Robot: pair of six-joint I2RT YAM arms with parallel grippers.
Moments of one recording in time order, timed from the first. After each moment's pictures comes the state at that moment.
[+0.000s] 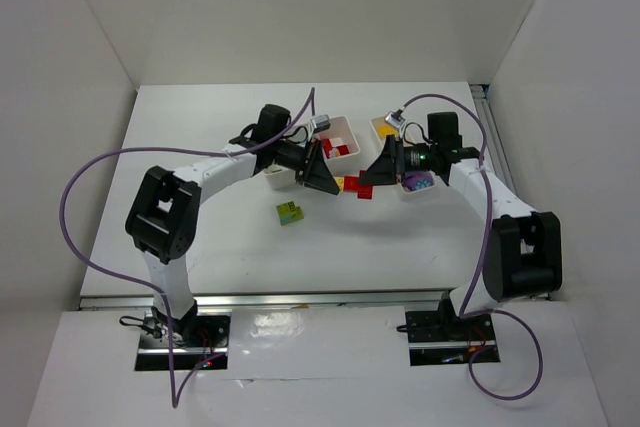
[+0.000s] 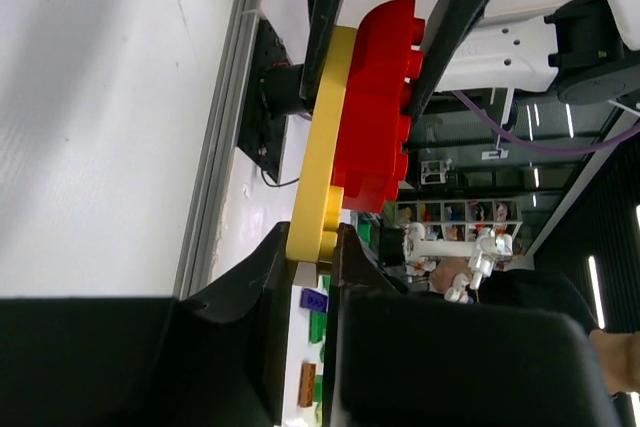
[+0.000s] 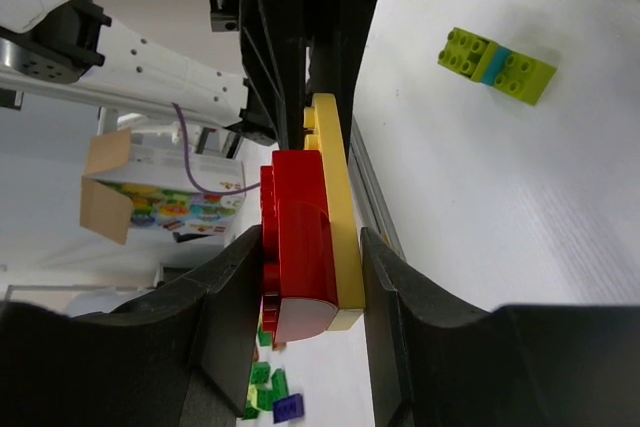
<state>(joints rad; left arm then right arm) -0.47 1.87 1.33 -0.09 1.31 -0.63 0.12 1.48 1.02 -0.29 -1.30 0.32</state>
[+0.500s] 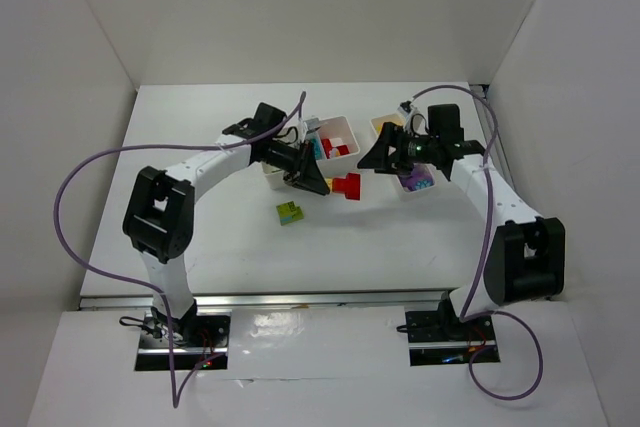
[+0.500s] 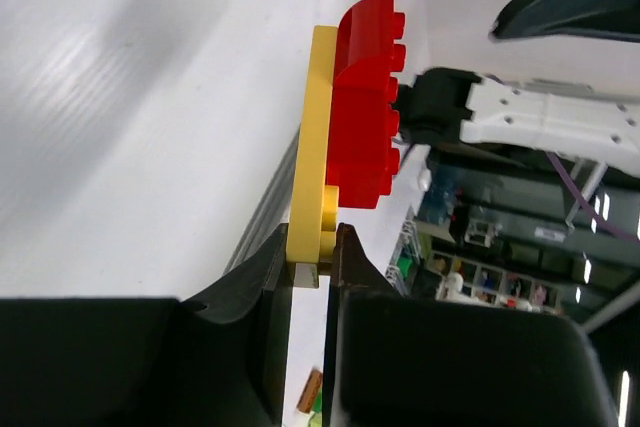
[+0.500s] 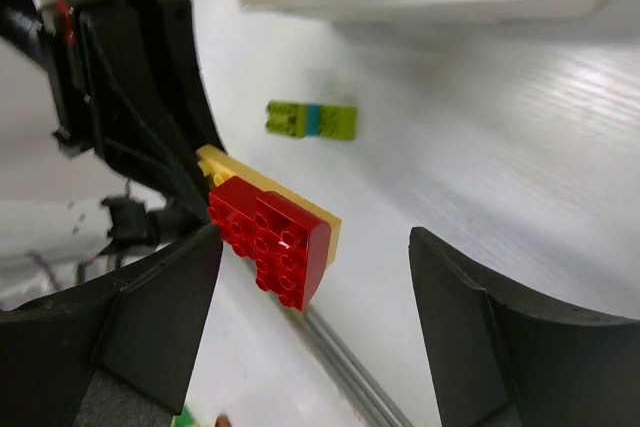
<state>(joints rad) -0.43 1.87 1.43 -0.52 1.06 -0.42 0.13 1.46 1.10 -0.40 -0.82 0.37</state>
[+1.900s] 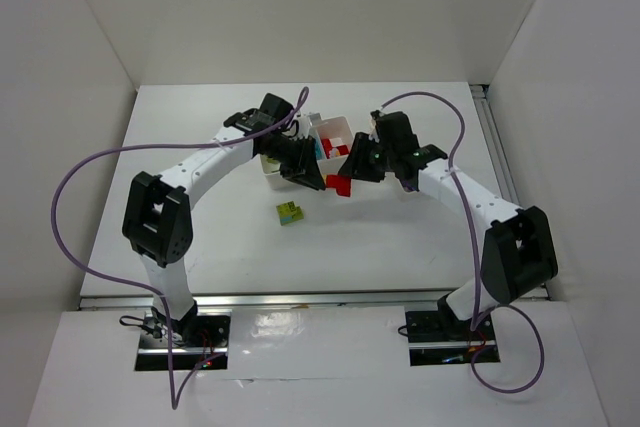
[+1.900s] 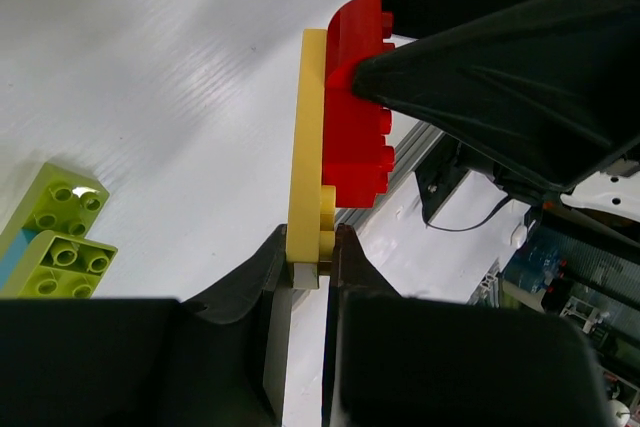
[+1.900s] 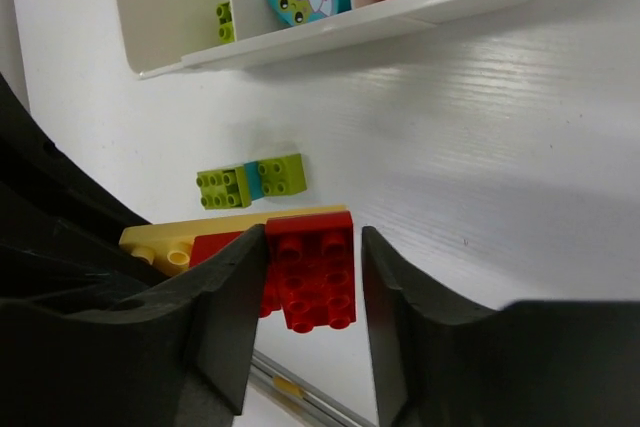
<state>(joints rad) -0.47 1.84 1.58 -0.77 0.68 -0.36 0.43 1.50 1.12 -0.37 -0.23 0.61</state>
